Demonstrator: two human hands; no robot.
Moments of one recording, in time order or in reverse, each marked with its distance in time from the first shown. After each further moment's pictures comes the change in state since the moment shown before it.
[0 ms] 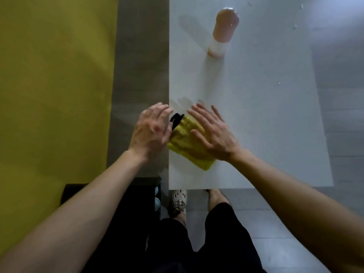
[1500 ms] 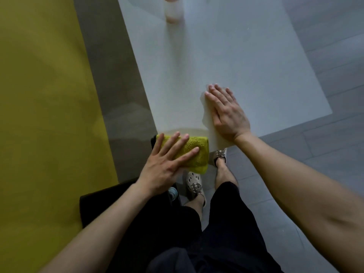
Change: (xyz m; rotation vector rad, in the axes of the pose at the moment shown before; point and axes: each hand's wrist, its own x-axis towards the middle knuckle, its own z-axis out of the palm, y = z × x) left_hand -0.132 0.032 0.045 0.111 -0.288 0.562; right_hand -0.100 0.025 0.041 -0.068 0.312 0.330
